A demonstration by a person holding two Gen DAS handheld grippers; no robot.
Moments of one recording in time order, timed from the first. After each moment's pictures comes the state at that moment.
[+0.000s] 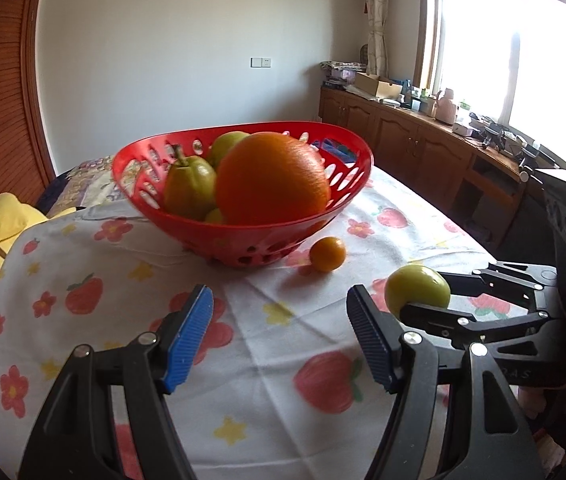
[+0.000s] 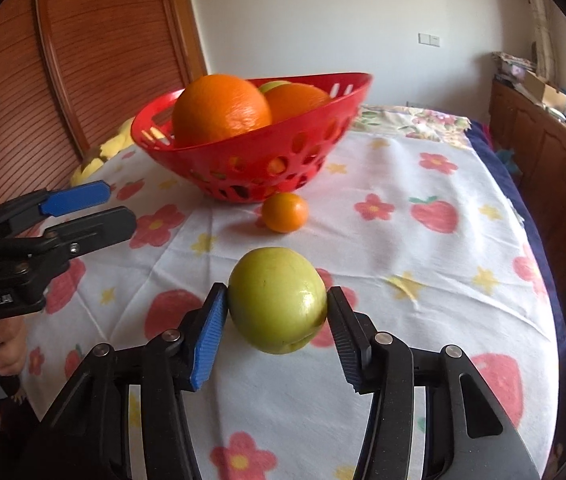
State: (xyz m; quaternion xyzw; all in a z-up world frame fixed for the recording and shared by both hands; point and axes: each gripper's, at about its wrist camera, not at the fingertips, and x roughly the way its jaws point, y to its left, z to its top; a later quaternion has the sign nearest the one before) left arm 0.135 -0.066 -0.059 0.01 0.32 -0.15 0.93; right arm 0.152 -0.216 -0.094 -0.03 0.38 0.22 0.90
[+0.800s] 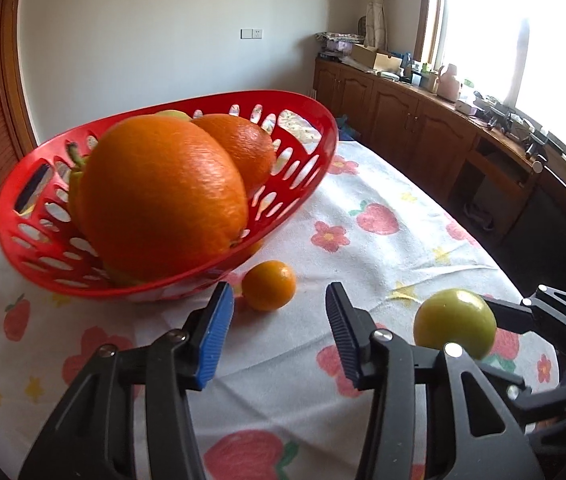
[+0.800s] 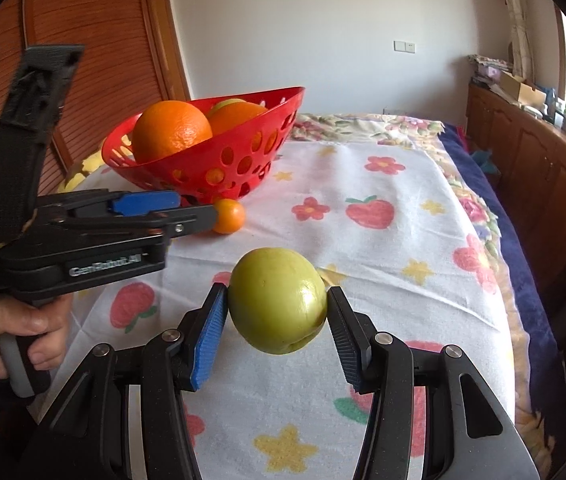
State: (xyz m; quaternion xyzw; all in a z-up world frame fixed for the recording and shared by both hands) left arm 0.195 -0.139 -0.076 0.02 0.38 -0.15 0.91; right arm 0.146 -0.260 -0.087 -0.03 0.36 0.19 0.91
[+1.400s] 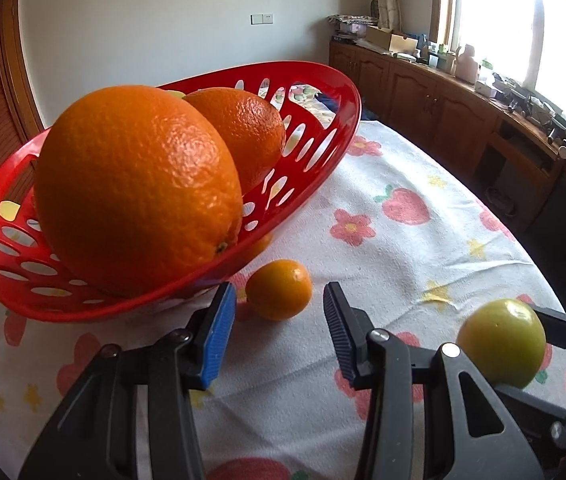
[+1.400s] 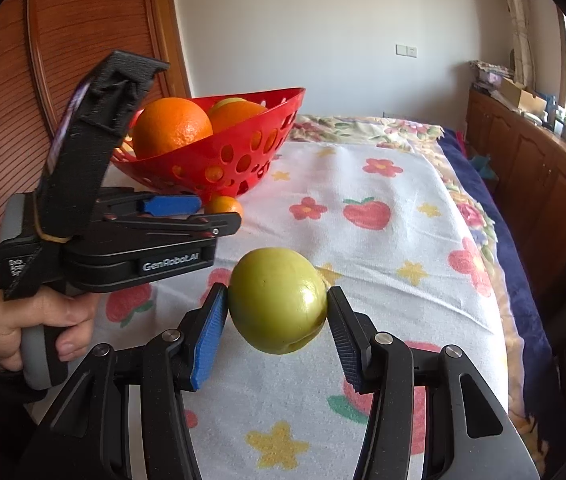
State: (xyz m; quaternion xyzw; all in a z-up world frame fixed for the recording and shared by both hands) left arm 0.211 -0.153 -0.094 0.05 0.40 -0.11 0.91; right arm 0.143 -0.261 -0.087 -0.04 0.36 0.19 0.91
